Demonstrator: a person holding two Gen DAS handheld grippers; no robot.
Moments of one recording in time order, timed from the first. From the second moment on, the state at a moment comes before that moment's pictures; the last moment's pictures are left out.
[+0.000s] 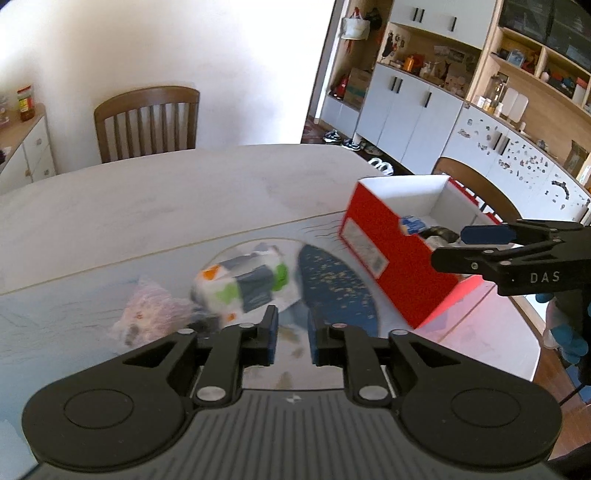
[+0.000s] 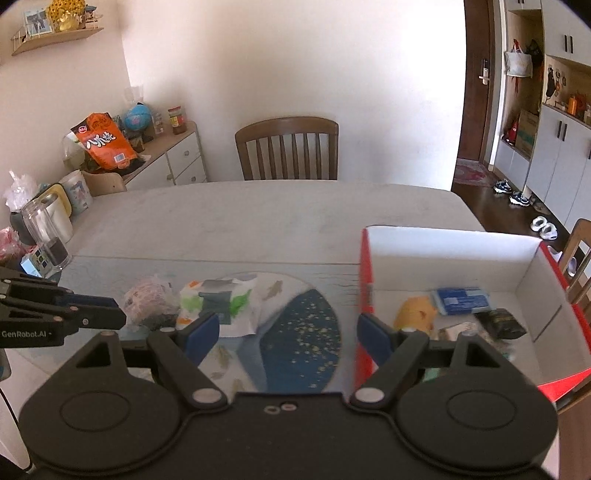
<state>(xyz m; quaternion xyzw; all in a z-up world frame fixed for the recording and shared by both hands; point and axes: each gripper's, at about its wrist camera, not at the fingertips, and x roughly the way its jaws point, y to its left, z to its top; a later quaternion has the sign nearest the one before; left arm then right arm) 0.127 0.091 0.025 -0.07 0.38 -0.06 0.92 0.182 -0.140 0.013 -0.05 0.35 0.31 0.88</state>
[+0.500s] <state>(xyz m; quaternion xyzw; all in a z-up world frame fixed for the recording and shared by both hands) 0.130 0.160 -0.007 -0.08 0.40 -0.04 0.91 0.182 -0.082 -0.009 -0.05 0.37 0.31 0.87</state>
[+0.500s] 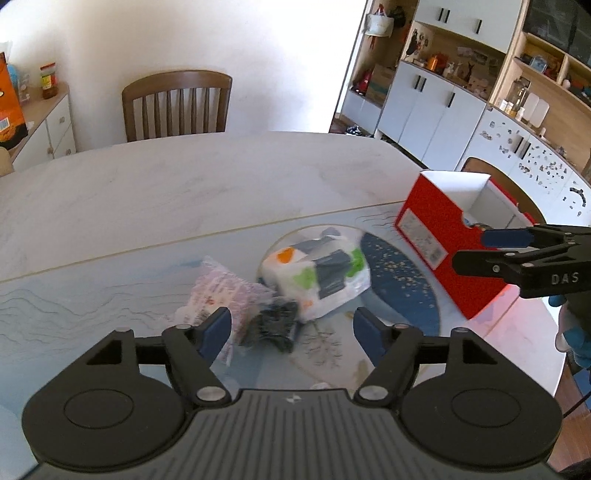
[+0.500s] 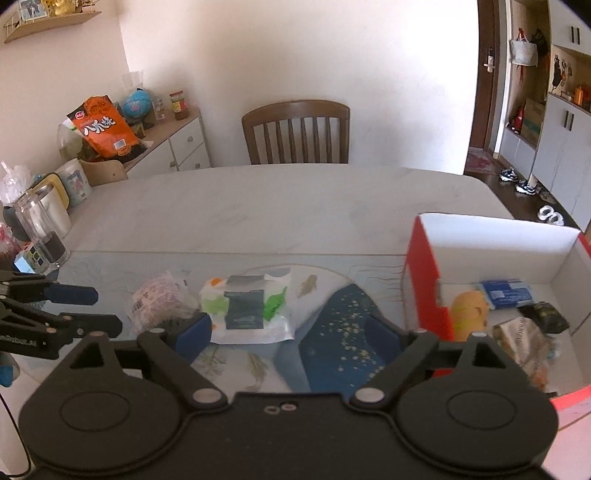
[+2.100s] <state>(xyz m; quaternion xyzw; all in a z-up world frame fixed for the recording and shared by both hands) 0.204 0.199 -0.094 -0.05 0.44 -0.08 0.90 0.232 0.026 -0.085 -0.11 0.38 0.29 0.87</state>
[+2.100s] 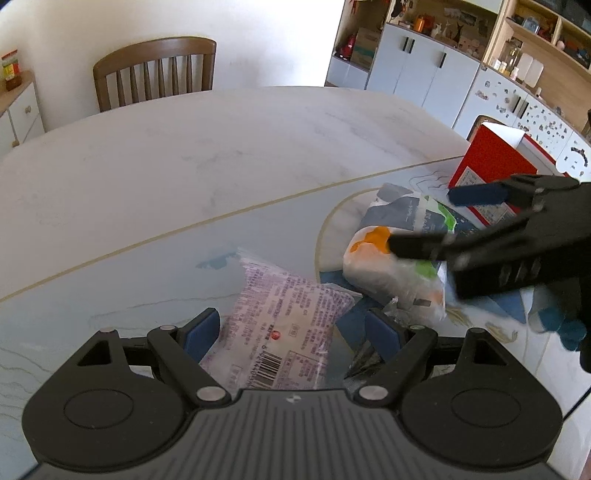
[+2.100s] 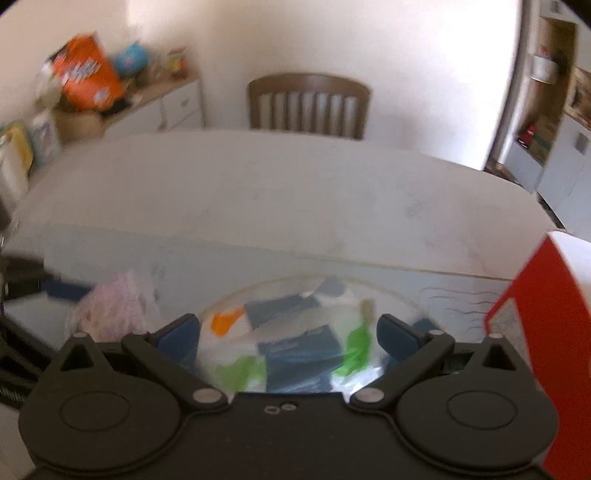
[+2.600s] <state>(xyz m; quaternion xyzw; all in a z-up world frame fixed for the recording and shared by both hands) 0.206 0.205 -0.099 -0.05 0.44 -0.06 0.89 0.244 0.047 -0.095 -0.09 0.41 0.18 0.89</state>
